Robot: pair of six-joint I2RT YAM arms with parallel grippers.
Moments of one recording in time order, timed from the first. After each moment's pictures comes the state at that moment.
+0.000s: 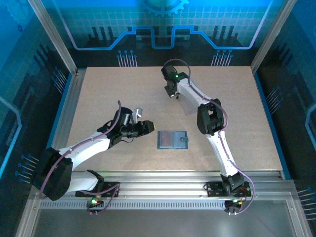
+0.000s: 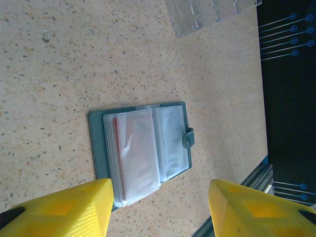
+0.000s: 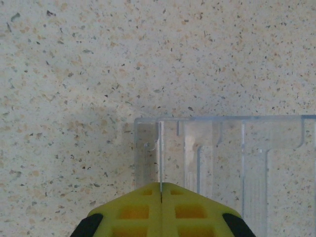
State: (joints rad) left arm -0.48 1.28 0.64 -0.04 0.43 -0.81; right arm 0.47 2.54 2.35 -0.92 0.36 -0.04
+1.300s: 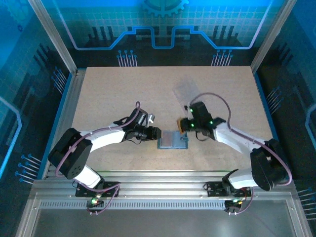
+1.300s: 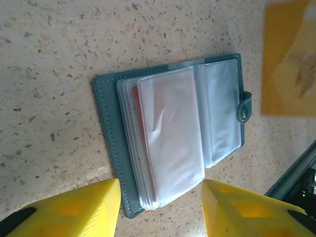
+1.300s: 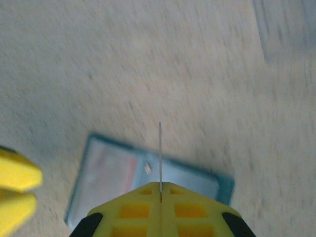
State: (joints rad) left arm -0.58 1.56 0.78 -0.17 0.41 -0.69; right arm 0.50 1.34 0.73 -0.25 -0.15 0.46
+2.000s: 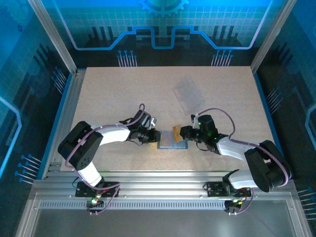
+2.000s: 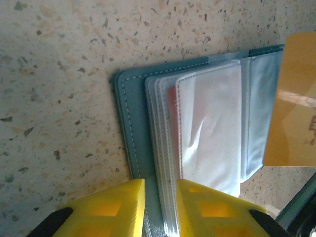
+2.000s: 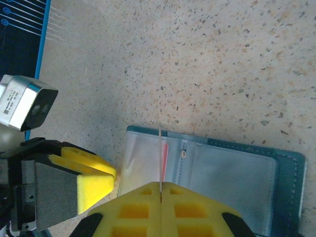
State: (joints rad) left arm -0.59 1.68 0.80 -0.13 0.42 -0.69; right arm 0.45 1.37 0.44 0.27 -0.37 0.75
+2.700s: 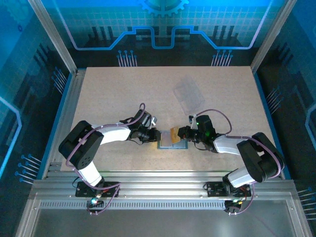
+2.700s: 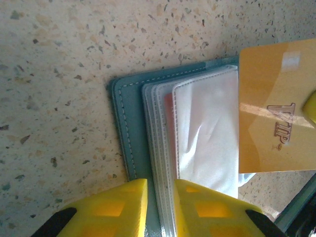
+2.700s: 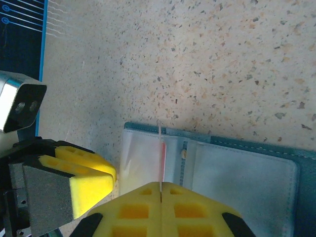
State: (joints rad) left arm -0.59 1.69 0.81 -0.13 0.42 -0.69; right arm 0.45 1.48 0.45 0.36 -0.43 0.81
